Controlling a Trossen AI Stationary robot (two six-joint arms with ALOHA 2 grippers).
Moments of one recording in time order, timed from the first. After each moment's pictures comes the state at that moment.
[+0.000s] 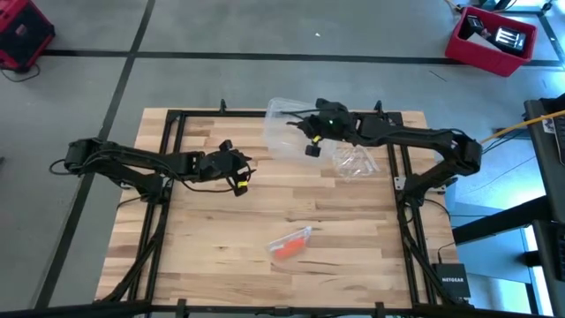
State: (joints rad) left arm 0.05 1.19 0.64 -0.05 -0.40 -0.05; right arm -0.37 1.47 1.10 -0.17 0.14 -0.47
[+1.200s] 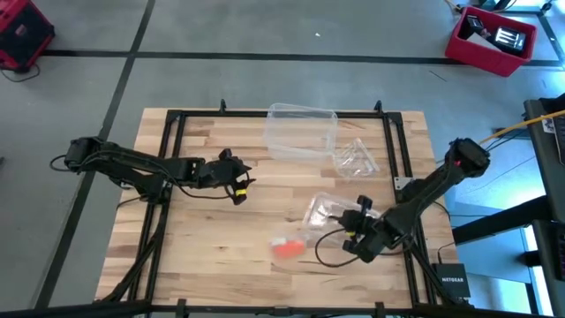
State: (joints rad) left arm -0.05 1.19 0.64 -0.09 -0.40 -0.20; right arm 0.74 1.43 0.76 -0.64 0.61 0.97
